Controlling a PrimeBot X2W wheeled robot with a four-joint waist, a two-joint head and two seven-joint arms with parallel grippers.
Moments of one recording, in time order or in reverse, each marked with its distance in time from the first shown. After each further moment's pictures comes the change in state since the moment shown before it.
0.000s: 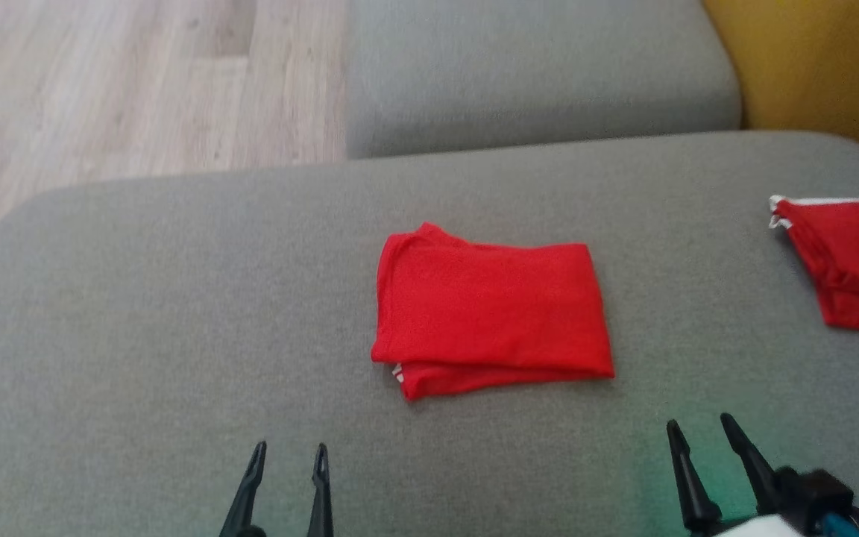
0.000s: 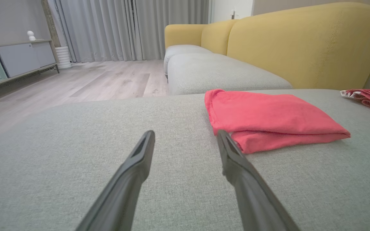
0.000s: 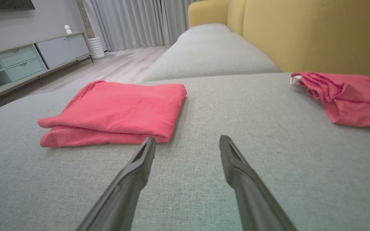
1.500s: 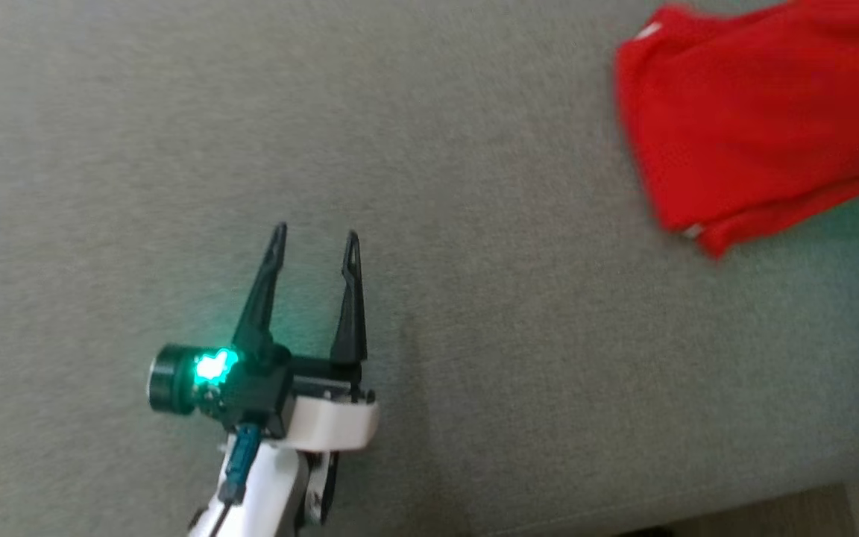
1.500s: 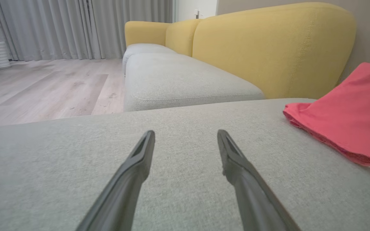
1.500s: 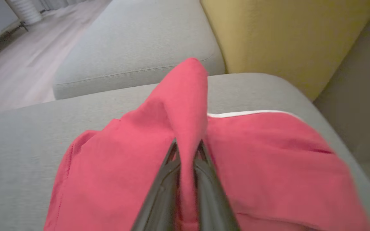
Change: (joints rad) left arm -0.404 -0.026 -0.073 -0.057 0.026 0.044 -0.003; right arm -0.764 -0.603 0.245 0.144 0.742 0.000 0.380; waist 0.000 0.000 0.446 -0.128
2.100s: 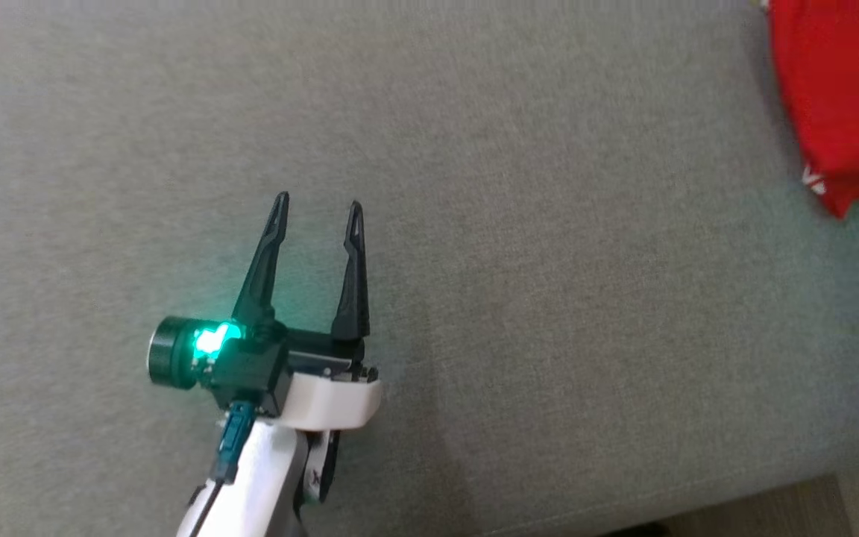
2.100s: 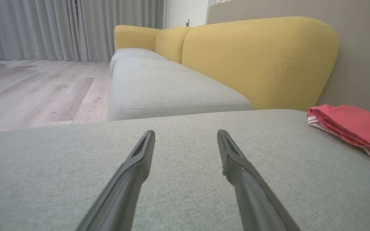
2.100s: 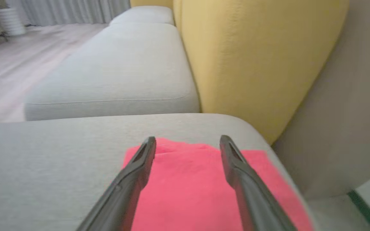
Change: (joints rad) left arm -0.069 -0.001 -0.002 -0.004 -0.028 -0.029 0.000; right arm -0.058 0.020 -0.102 0.035 -0.195 0.000 -0.128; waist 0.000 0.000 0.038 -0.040
